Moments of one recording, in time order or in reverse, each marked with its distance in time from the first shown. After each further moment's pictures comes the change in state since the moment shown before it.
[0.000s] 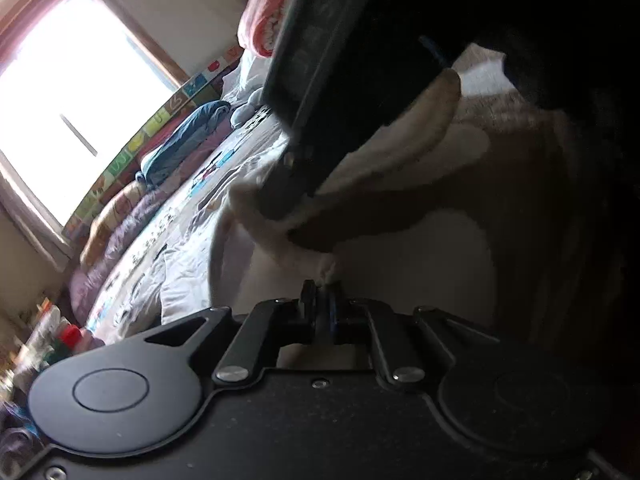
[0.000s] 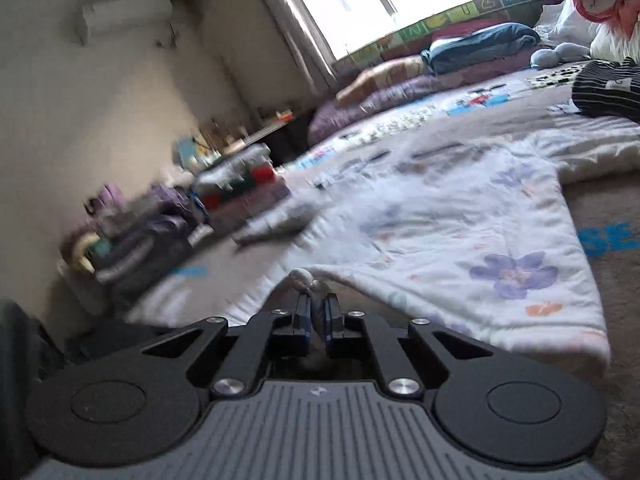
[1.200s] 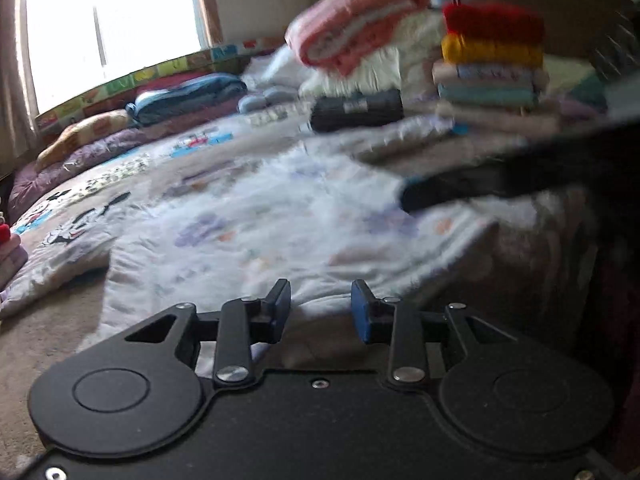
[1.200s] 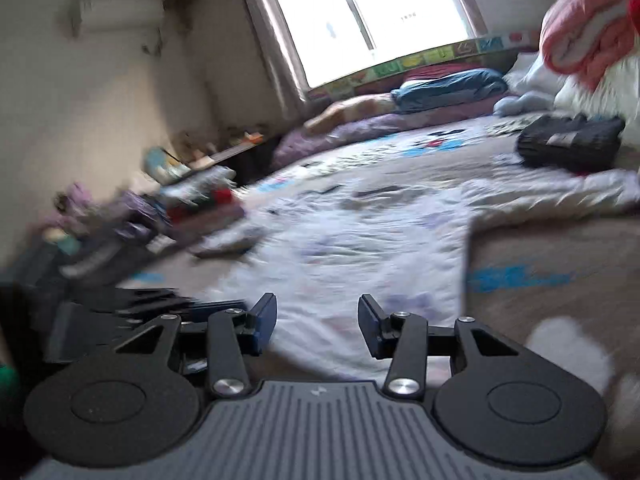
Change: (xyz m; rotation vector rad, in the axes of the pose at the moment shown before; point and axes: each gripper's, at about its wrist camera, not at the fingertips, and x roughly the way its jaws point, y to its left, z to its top) left arm 0.002 0.037 0.008 -0.438 -0.035 -0.172; right arm -0.054 -0.020 0.000 -0.125 -0.065 -0.181
